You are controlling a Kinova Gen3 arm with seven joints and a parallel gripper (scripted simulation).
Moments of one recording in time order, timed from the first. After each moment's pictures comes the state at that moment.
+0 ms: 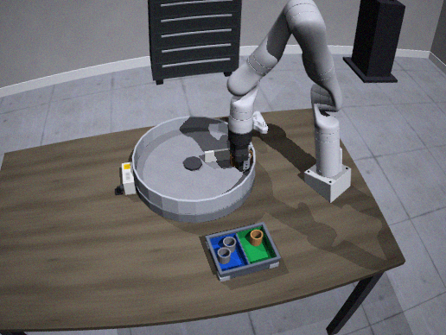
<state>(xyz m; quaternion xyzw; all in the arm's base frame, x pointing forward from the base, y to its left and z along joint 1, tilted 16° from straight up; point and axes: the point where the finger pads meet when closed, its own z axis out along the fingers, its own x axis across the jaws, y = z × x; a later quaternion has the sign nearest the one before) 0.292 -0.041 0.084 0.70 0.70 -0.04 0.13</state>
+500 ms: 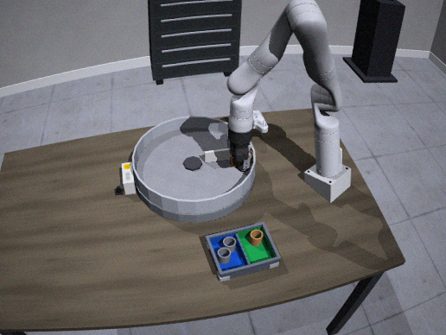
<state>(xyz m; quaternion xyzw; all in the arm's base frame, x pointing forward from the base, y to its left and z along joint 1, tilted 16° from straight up) 0.291 -0.040 0.088 0.70 0.70 -0.04 0.13</state>
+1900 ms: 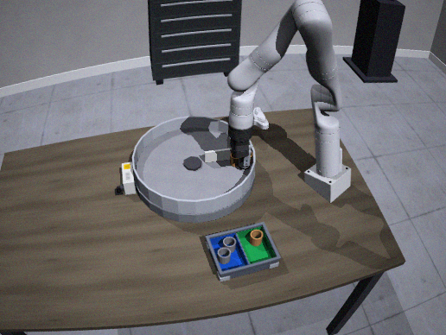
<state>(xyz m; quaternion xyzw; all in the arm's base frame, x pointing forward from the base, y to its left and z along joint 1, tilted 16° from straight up) 0.289 -0.037 0.100 0.70 0.70 -0.04 0.13</state>
